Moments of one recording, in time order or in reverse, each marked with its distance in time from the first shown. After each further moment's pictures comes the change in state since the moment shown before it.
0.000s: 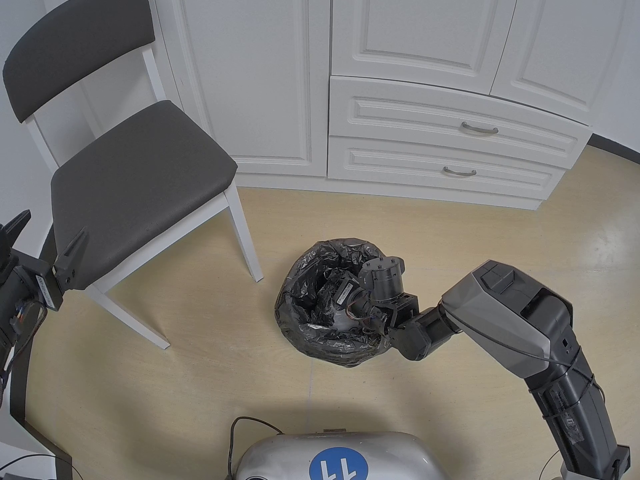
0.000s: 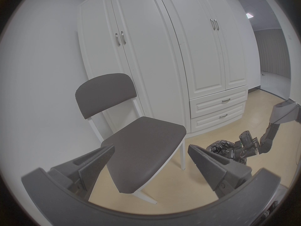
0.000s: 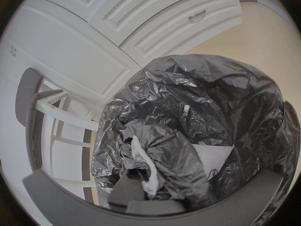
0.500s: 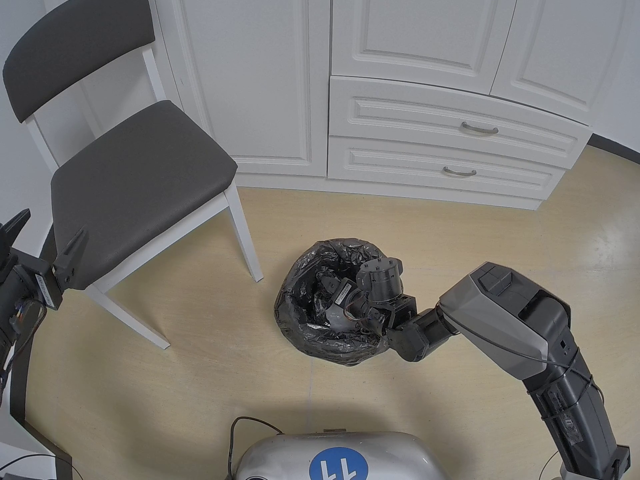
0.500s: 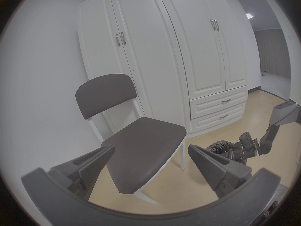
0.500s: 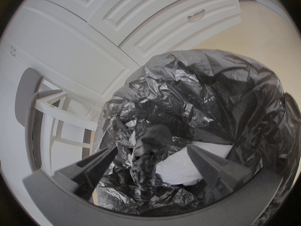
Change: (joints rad) left arm 0.000 -0.001 -0.002 -0.002 0.000 0.000; right arm 0.006 0.009 -0.009 -0.007 -0.013 0.008
